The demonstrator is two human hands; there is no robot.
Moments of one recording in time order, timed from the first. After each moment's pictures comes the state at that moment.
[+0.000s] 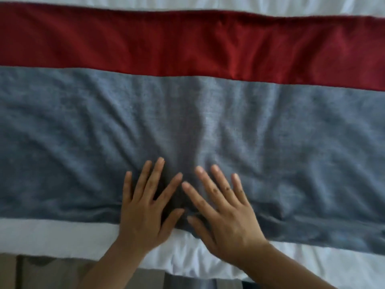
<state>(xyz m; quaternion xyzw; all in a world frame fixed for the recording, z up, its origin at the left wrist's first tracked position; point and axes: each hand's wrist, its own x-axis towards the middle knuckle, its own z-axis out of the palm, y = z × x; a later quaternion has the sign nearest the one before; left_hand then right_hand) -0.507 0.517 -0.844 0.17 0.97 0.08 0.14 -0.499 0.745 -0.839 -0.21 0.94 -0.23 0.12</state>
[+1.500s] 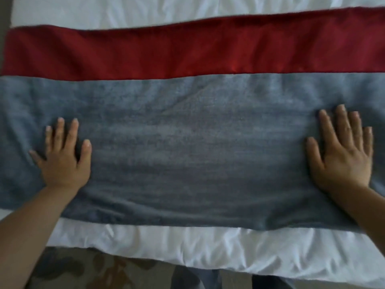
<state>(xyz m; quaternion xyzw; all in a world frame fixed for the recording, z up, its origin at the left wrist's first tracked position) -0.581 0.323 -0.868 -0.15 0.98 0.04 0.09 -0.541 0.935 -0.897 0.11 0.99 -0.07 0.05</state>
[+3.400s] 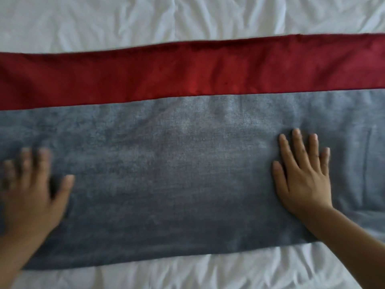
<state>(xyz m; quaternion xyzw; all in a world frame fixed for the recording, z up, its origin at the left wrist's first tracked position) -0.581 0.392 -0.848 -0.03 1.00 0.00 0.07 -0.528 0.930 -0.871 0.10 0.99 -0.06 0.11</state>
